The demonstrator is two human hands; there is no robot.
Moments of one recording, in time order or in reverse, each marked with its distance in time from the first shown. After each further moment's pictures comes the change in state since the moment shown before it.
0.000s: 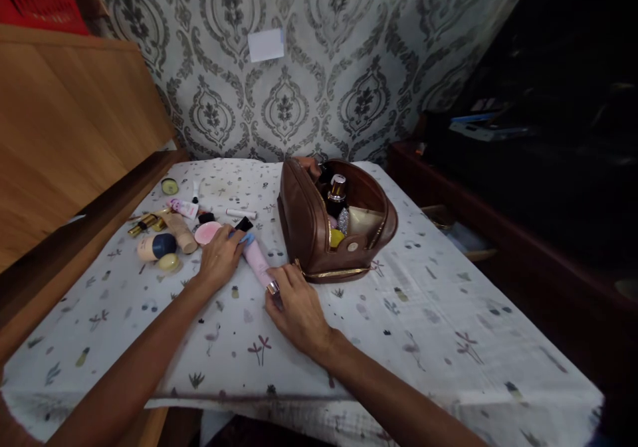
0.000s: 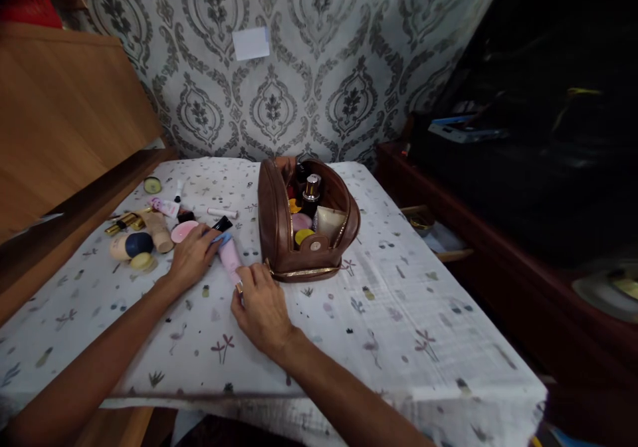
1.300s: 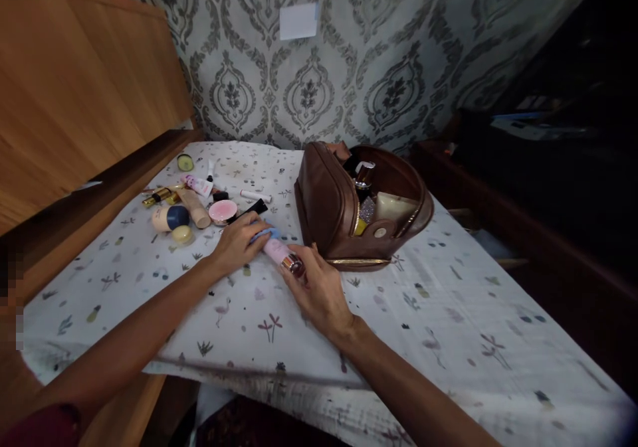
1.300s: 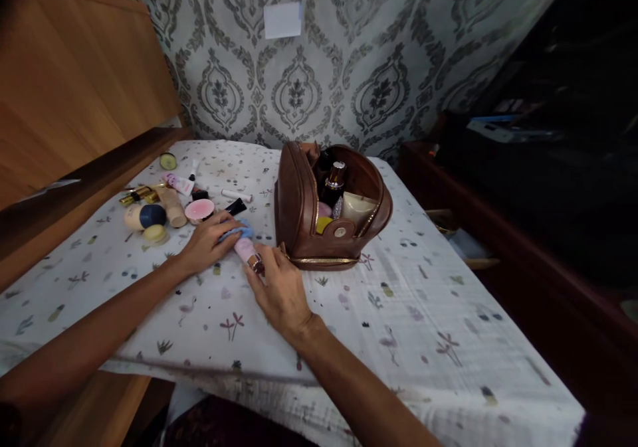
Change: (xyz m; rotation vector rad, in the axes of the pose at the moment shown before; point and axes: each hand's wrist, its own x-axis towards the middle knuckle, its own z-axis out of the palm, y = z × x) left_hand -0.019 0.000 -0.003 -0.462 0.066 0.302; right_hand 0.000 0.010 -0.001 0.111 0.126 -0.086
